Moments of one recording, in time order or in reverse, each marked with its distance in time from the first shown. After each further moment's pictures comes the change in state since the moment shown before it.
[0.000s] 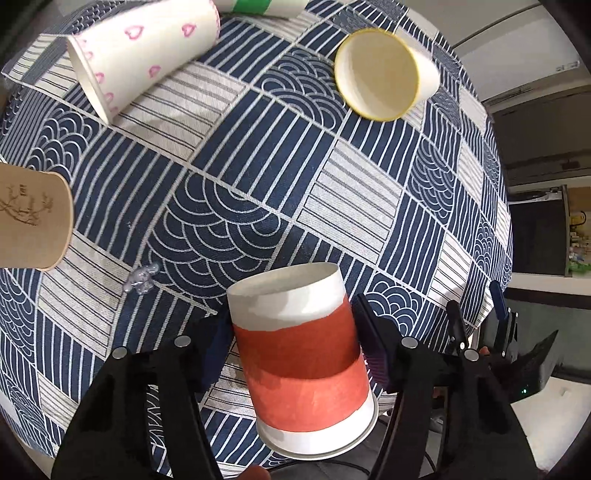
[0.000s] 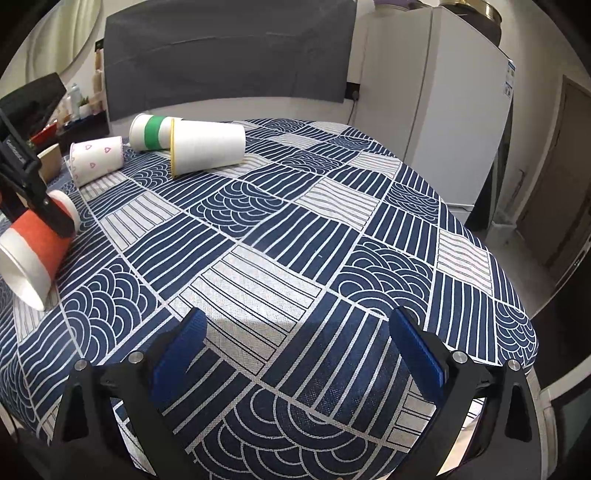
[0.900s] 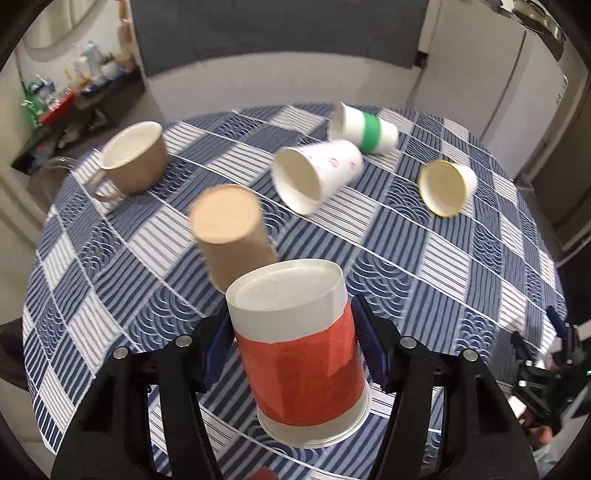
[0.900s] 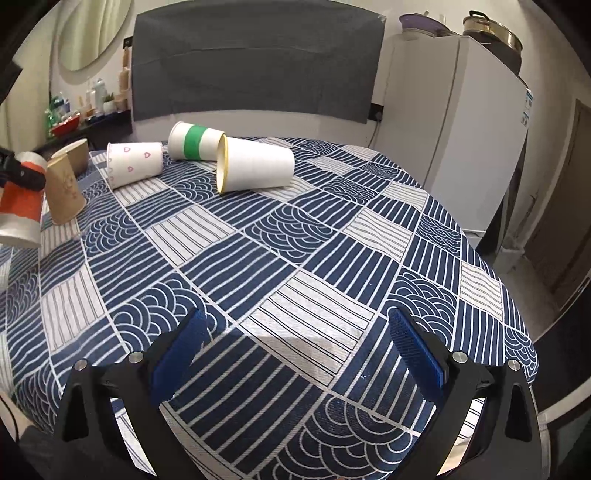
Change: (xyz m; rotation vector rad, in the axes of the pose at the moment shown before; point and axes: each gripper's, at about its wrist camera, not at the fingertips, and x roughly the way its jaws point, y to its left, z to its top) left arm -0.090 0.071 -0.068 0.009 -0.538 0.298; right arm -0.023 0.043 0.011 -0.062 -0.058 0.046
